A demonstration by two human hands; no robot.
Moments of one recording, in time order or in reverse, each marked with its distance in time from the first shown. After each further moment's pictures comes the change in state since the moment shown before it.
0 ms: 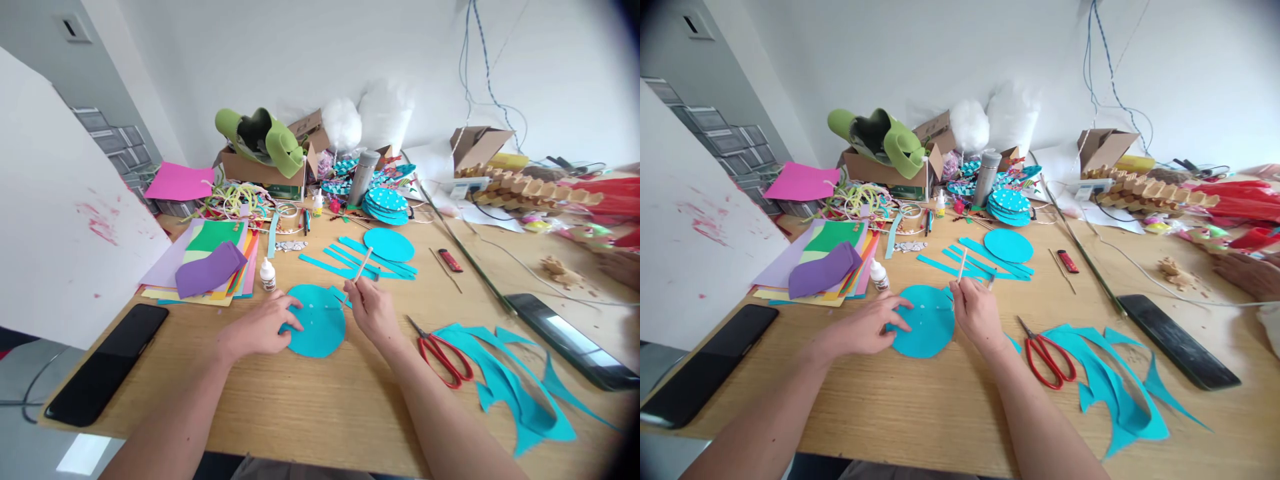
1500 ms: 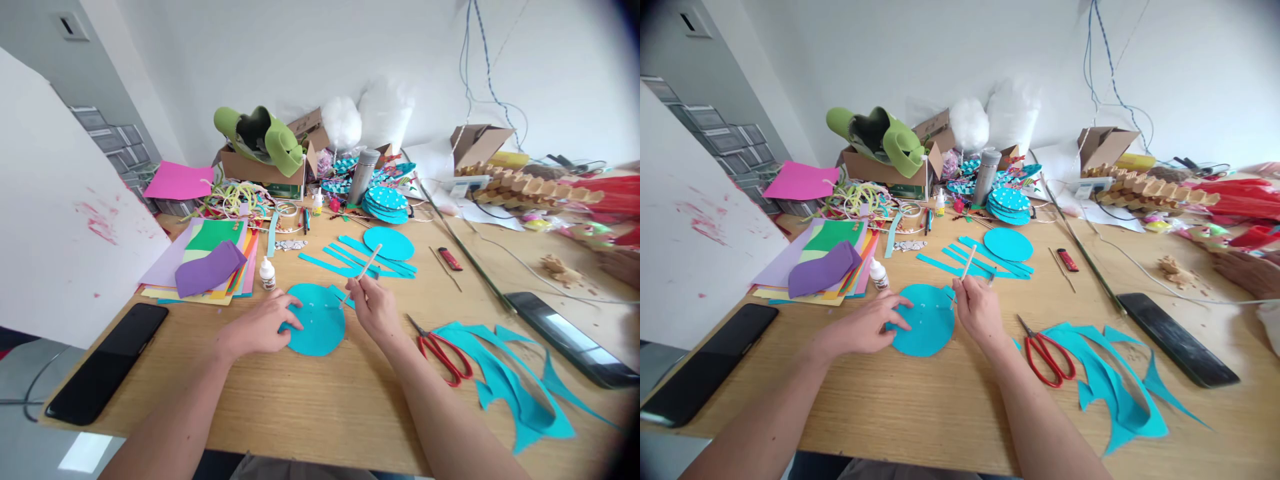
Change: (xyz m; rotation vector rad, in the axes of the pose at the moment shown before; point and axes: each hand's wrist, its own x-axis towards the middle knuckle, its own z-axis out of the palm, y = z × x) left_hand 0.000 0.001 -0.002 0.005 -0.007 -0.003; right_hand 0.001 0.002 -0.002 0.031 -0.010 0.048
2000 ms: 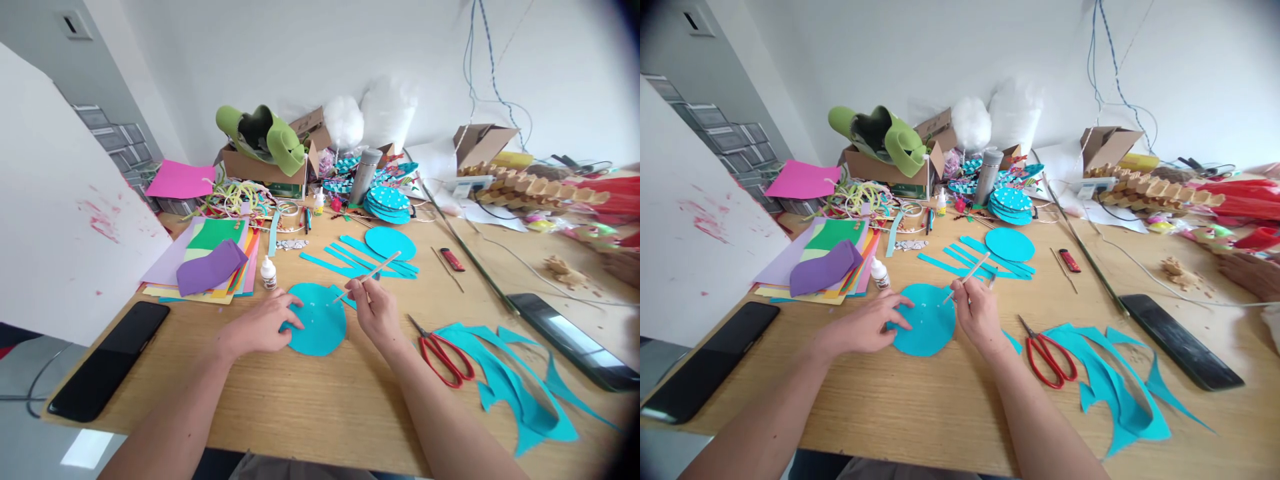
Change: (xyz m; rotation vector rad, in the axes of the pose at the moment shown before) left_hand 0.001 0.000 0.001 0.012 -0.006 -0.006; right_hand -0.004 -0.005 0.002 0.100 0.011 -0.021
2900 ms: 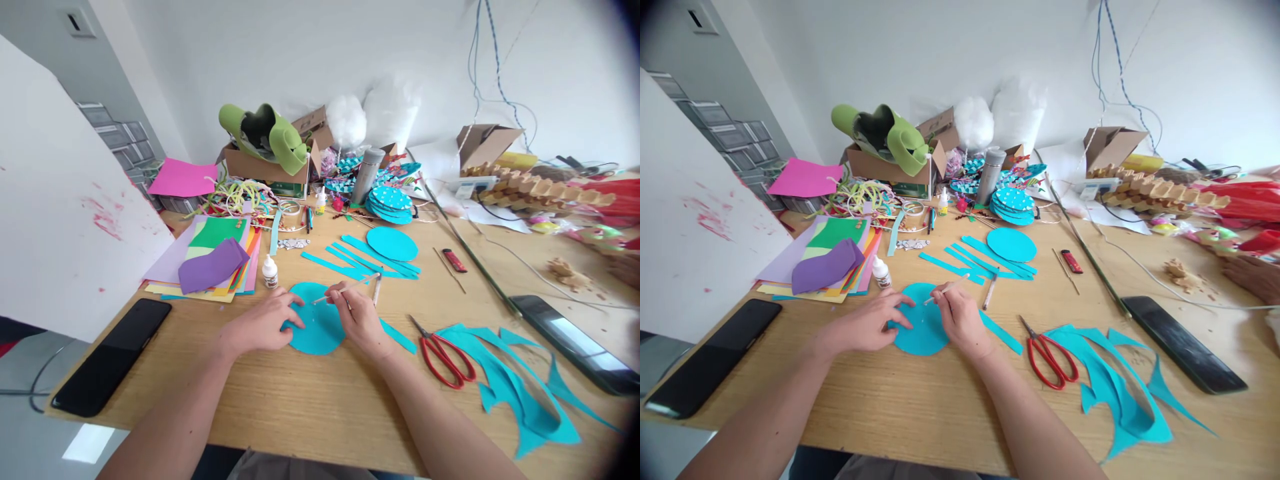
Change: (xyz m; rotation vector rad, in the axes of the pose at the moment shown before) left_hand -0.001 0.000 0.000 0.018 0.014 0.018; right_hand -0.007 -0.009 0.020 0.172 -0.173 -0.051
